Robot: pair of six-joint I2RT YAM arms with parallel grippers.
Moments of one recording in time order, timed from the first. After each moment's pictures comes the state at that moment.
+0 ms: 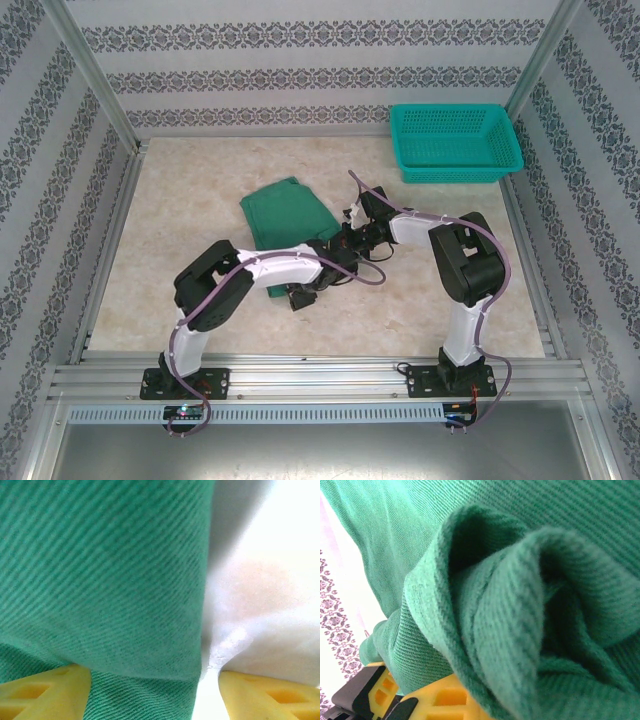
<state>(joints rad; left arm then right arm) -0.93 2.01 1.32 -1.04 -0.45 0.09 0.40 1.93 1.08 -0.27 -0.76 0.65</state>
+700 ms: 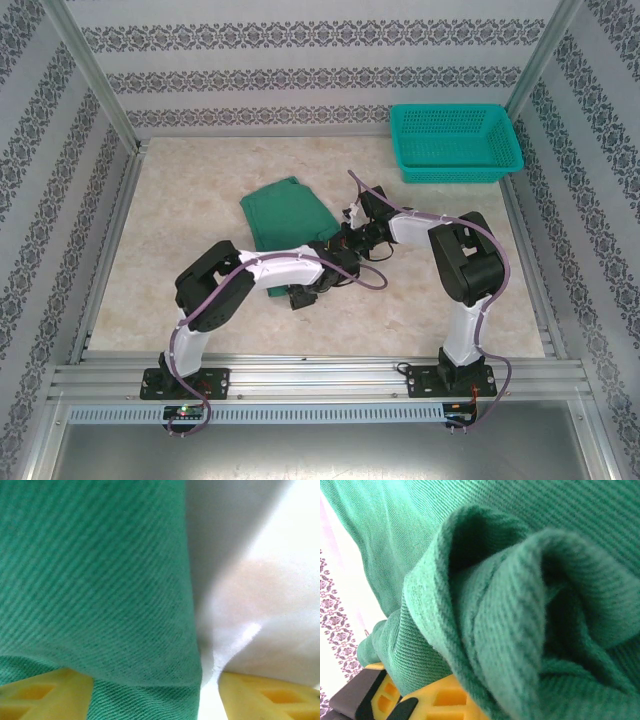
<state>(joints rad) -0.94 2.07 1.40 -1.08 -0.48 0.16 0.40 1.93 1.09 -0.28 -0.76 0.65</state>
